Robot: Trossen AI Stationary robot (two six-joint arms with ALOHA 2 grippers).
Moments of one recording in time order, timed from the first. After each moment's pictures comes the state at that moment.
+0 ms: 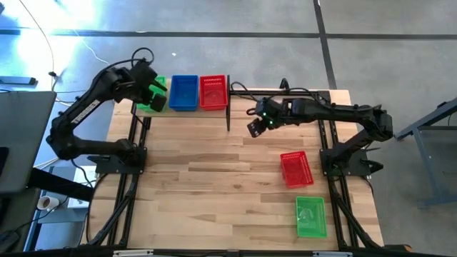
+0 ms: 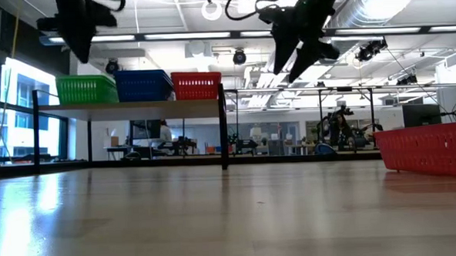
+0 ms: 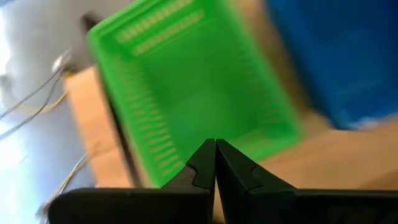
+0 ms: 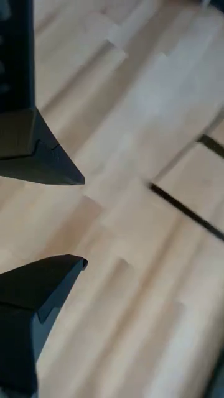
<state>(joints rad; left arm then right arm) 0.90 1.15 1.36 -1.45 -0.30 -0.32 -0.21 1.49 1.29 -0.82 0.18 0.71</state>
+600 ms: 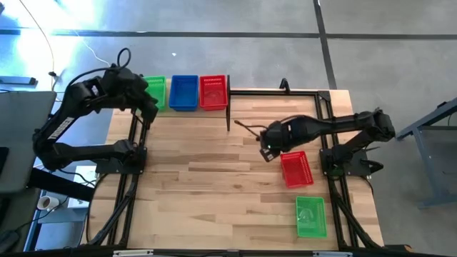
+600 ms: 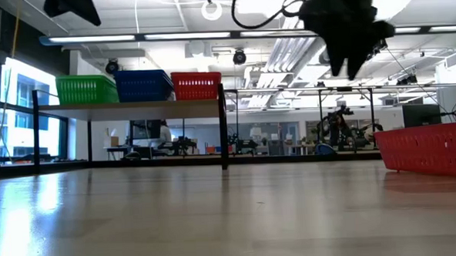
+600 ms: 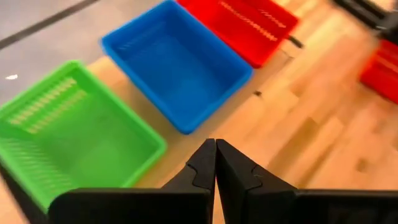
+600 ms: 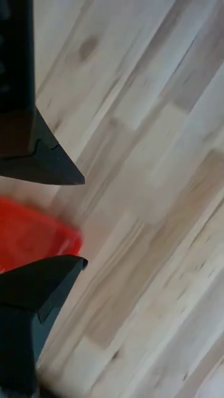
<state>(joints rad) 0.76 0.91 1.36 -1.27 -0.02 -0.18 0.05 1.49 1.29 -1.22 0.19 1.02</state>
